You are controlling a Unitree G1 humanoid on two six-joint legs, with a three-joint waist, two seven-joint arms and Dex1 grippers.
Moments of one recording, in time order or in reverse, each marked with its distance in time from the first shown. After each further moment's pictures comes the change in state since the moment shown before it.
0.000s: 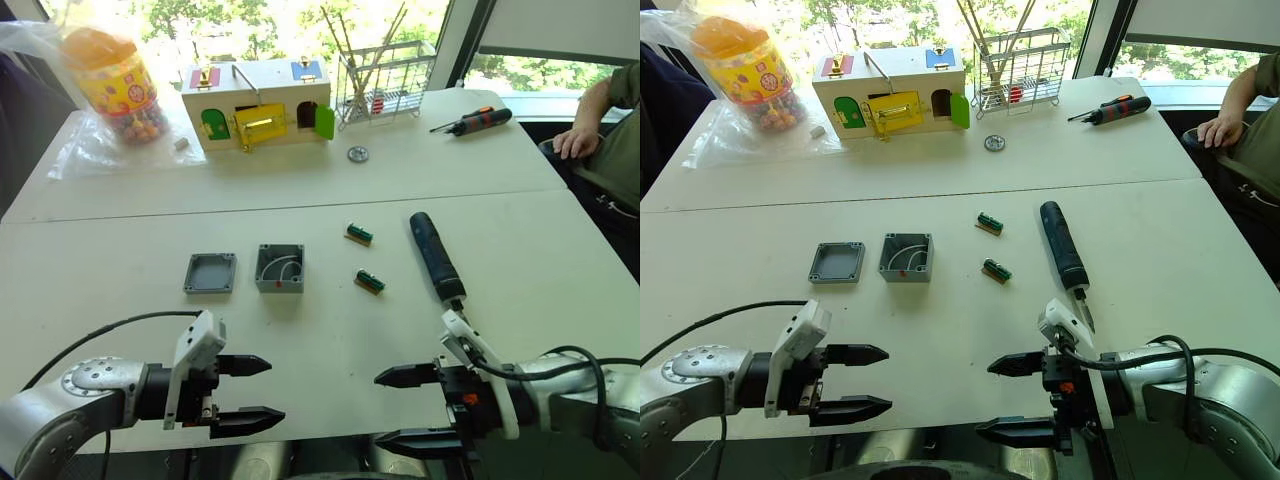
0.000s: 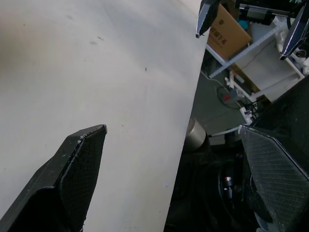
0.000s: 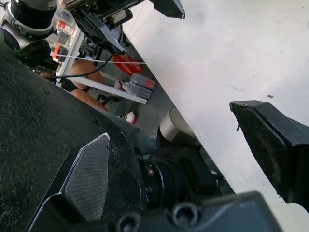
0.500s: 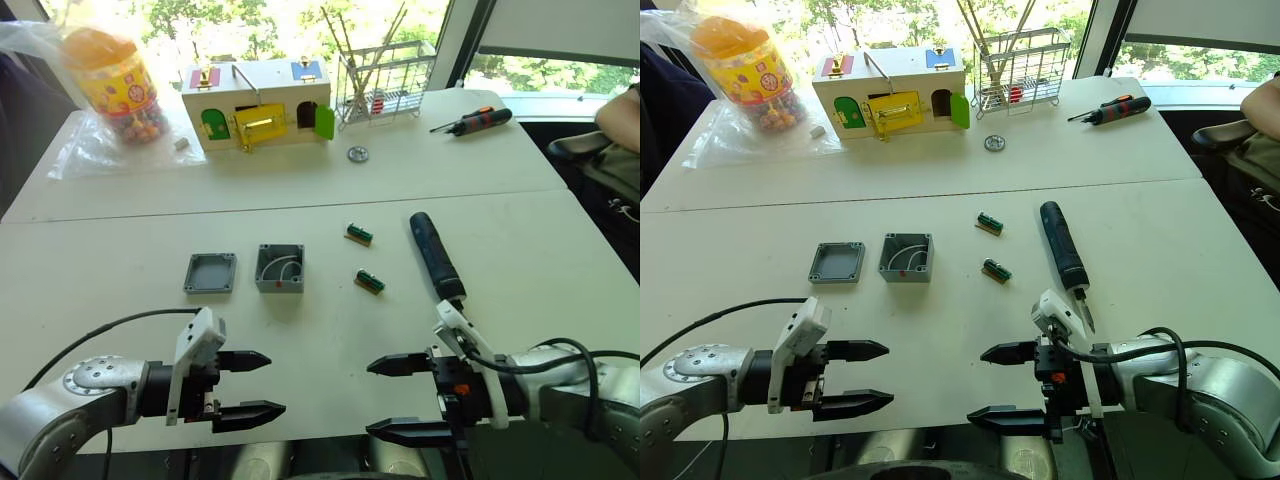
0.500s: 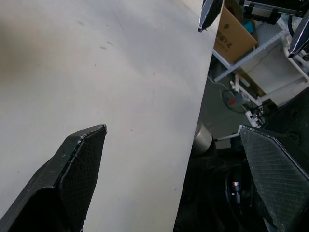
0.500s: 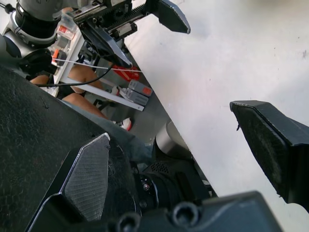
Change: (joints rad) left arm 0.014 -0.013 0.001 0.009 0.007 -0.007 0.016; right arm -0.070 0.046 0.033 0.020 0.000 0.001 -0.036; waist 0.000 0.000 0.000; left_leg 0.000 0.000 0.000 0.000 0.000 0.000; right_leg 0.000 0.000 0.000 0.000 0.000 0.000
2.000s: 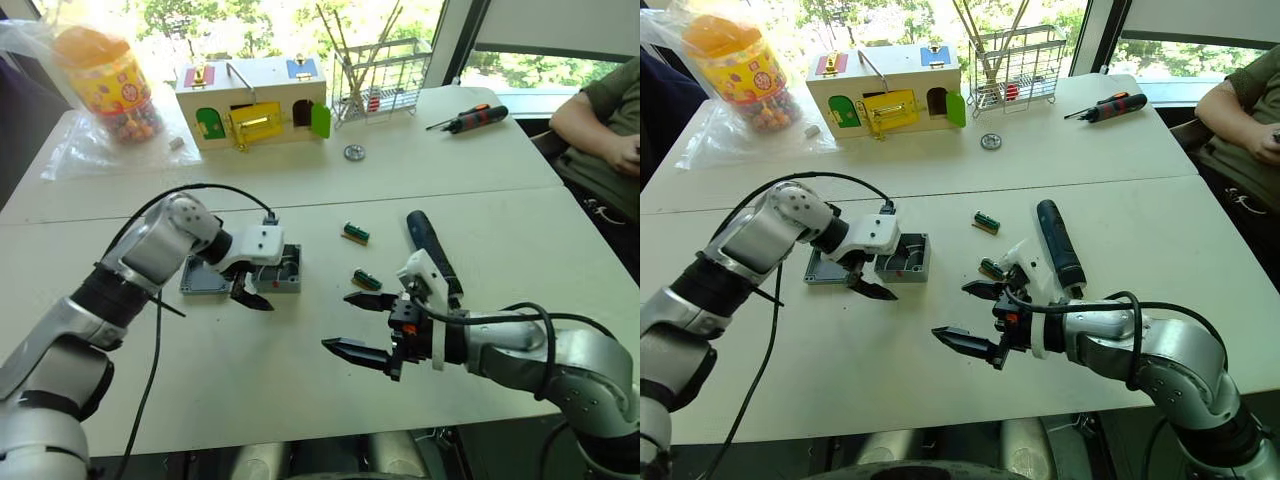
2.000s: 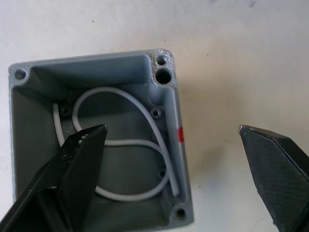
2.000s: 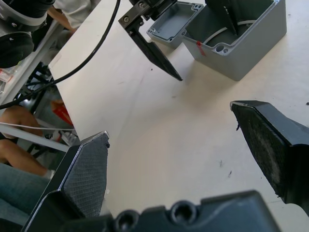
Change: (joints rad) left arm -1.111 -0.126 -0.683 0.839 0.869 -0.510 -0.530; right arm -0.302 0.224 0.124 -0.004 -0.004 0.100 -0.484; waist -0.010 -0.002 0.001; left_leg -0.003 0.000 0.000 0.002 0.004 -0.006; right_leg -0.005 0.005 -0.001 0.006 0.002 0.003
